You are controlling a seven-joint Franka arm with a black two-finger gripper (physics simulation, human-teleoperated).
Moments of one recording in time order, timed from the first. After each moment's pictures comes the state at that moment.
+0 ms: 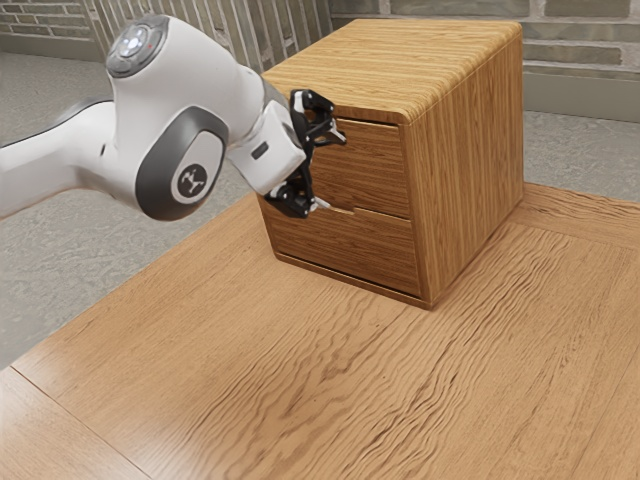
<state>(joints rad) -0.52 -0.03 0.50 -1.76 0.09 2.45 1.35</state>
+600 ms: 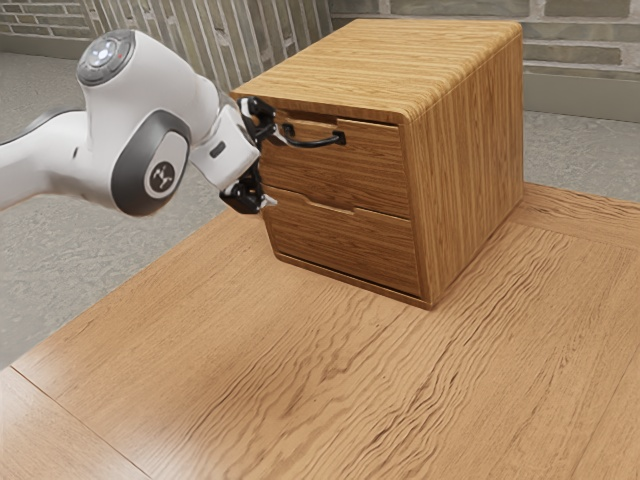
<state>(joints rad) -0.36 0.01 0.50 -1.76 0.08 2.47 1.36</state>
